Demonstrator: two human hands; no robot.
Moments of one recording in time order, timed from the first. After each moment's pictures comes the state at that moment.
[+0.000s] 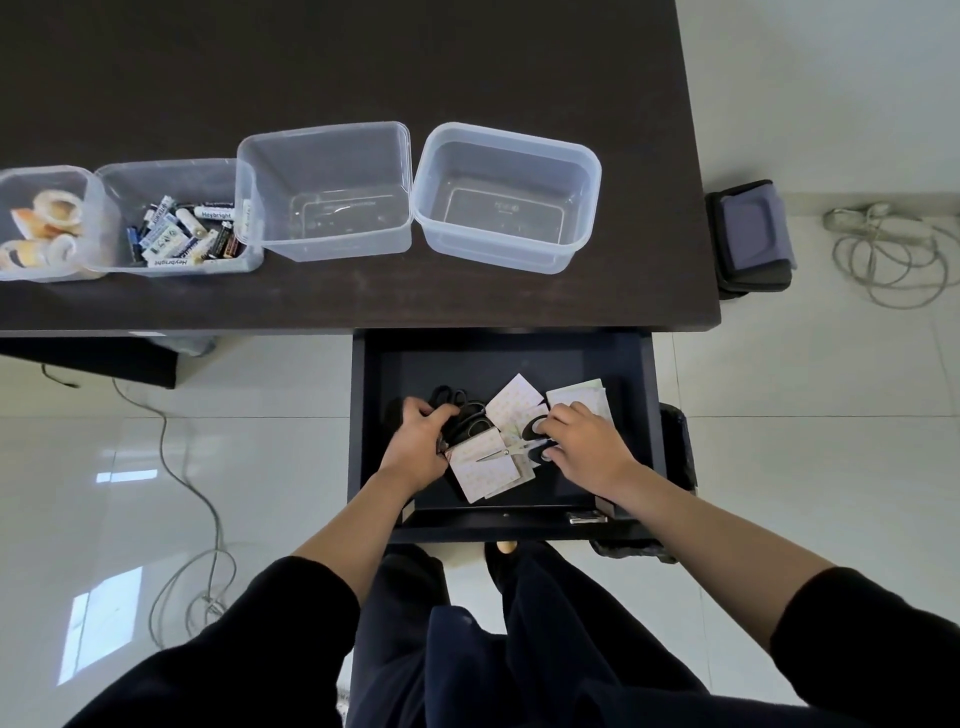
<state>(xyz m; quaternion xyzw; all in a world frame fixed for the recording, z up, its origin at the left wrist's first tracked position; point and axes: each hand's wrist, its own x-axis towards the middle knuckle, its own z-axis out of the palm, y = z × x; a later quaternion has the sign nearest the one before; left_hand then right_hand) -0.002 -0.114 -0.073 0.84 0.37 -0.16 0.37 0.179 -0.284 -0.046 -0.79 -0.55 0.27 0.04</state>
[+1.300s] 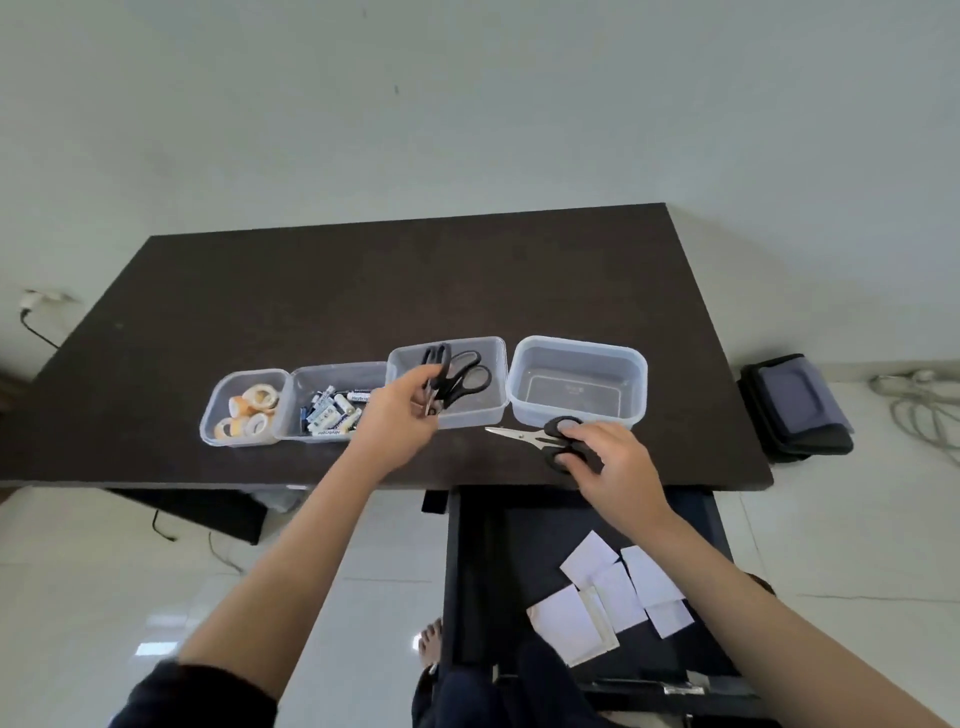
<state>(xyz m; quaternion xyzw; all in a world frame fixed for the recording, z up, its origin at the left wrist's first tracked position) 0.015 0.044 0.153 0.84 0.40 0.10 0.36 0.176 -0.167 0.092 -0.78 -0.47 0.04 0.41</state>
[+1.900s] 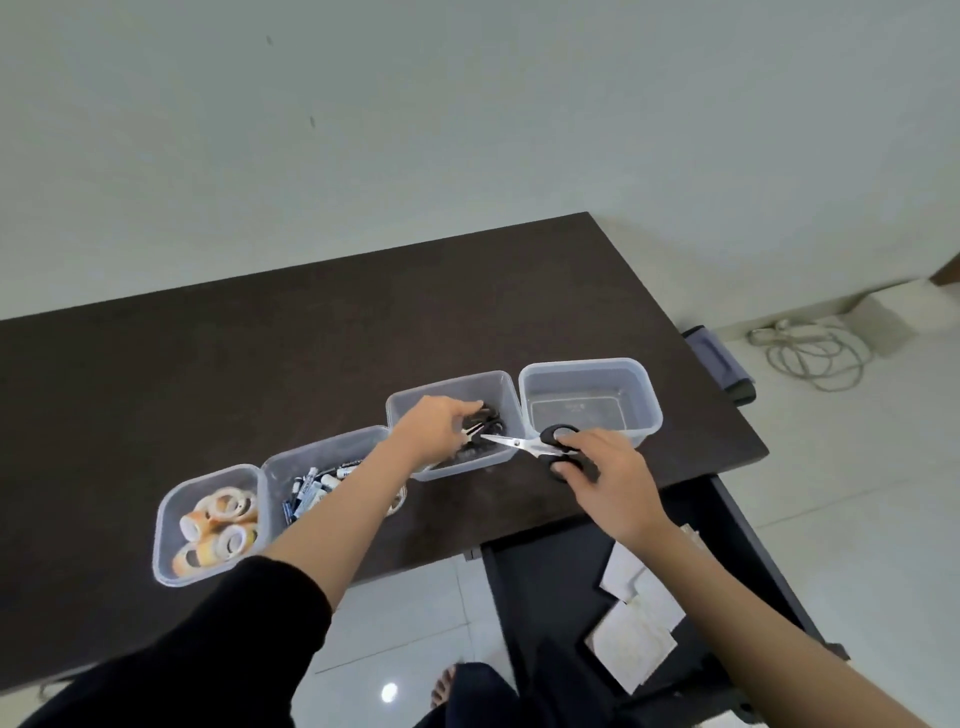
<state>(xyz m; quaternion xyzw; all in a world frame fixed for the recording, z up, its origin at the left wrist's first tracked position) 0.084 0.145 0.116 0.95 0.17 -0.12 0.25 0.134 -0.097 0.101 -0.86 -0.34 -0.03 0.37</state>
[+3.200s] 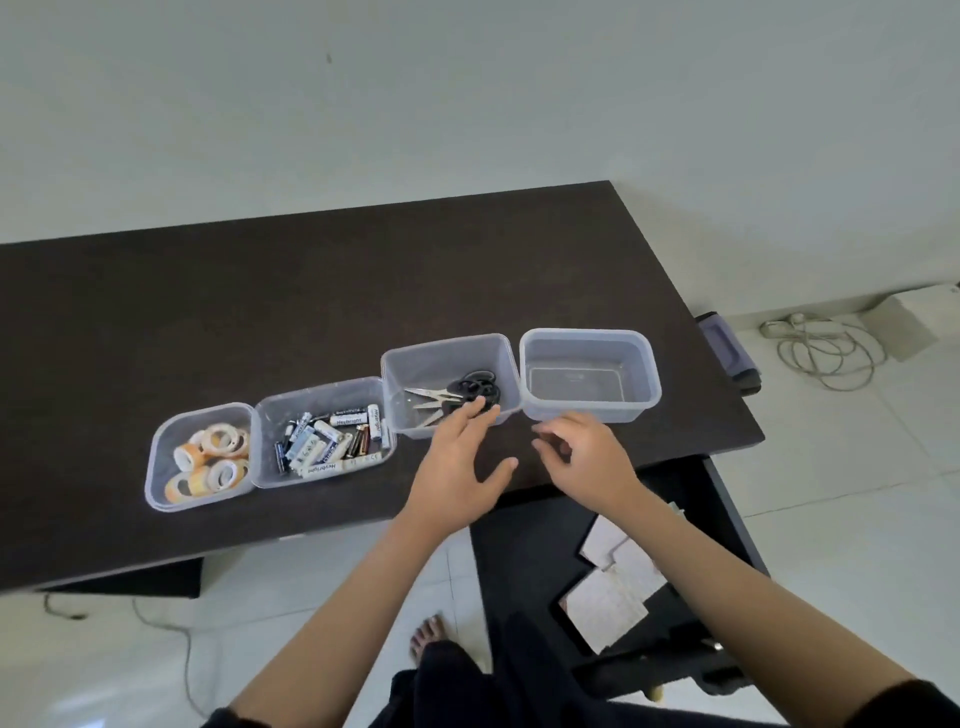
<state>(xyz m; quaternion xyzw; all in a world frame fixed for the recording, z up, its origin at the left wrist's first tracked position) 0.006 0.048 0.096 0.91 0.18 0.11 0.36 0.136 -0.094 0.083 -0.84 -0.43 0.03 0.33</state>
